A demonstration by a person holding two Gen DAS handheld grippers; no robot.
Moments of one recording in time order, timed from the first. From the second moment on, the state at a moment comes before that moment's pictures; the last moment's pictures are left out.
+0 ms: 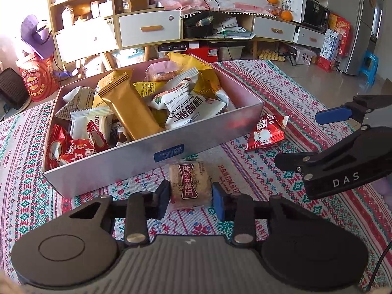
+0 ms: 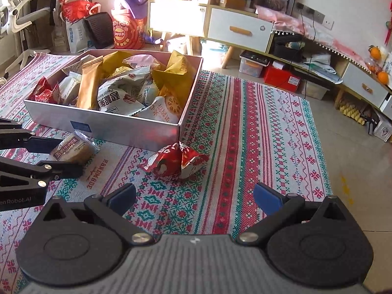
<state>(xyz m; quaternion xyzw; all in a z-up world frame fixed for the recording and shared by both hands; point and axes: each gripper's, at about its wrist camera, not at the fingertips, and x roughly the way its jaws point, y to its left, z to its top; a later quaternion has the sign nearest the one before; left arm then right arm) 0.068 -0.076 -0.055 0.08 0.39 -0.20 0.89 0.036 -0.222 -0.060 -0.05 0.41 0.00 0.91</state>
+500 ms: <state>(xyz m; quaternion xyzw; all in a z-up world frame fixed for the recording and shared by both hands) 0.060 -0.052 -0.049 0.08 0.42 -0.18 0.89 0.059 -0.206 -0.069 -0.06 0.41 0.00 0.91</state>
